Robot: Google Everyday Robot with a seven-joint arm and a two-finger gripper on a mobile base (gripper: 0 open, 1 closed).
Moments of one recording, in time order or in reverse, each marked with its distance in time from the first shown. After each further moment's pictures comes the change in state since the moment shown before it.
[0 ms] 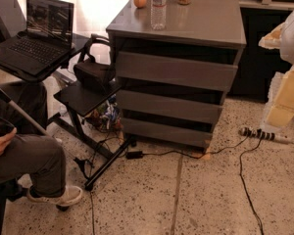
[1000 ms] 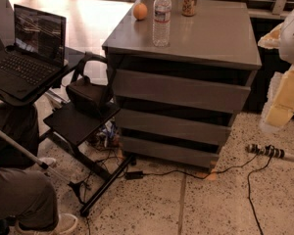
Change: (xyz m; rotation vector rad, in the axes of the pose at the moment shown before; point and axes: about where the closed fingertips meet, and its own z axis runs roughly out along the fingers) arm 0.000 0.000 0.000 0.000 0.000 0.000
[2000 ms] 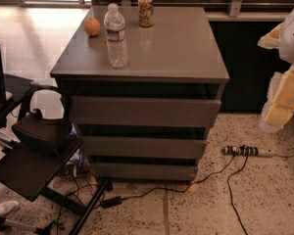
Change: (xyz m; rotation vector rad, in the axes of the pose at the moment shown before) arm 0.000 0.000 0.000 0.000 0.000 0.000
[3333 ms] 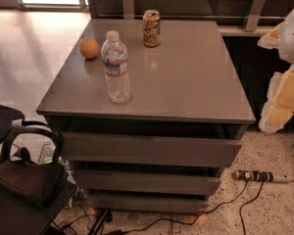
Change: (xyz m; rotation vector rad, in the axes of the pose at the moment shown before) arm 0.000 0.000 0.000 0.000 0.000 0.000
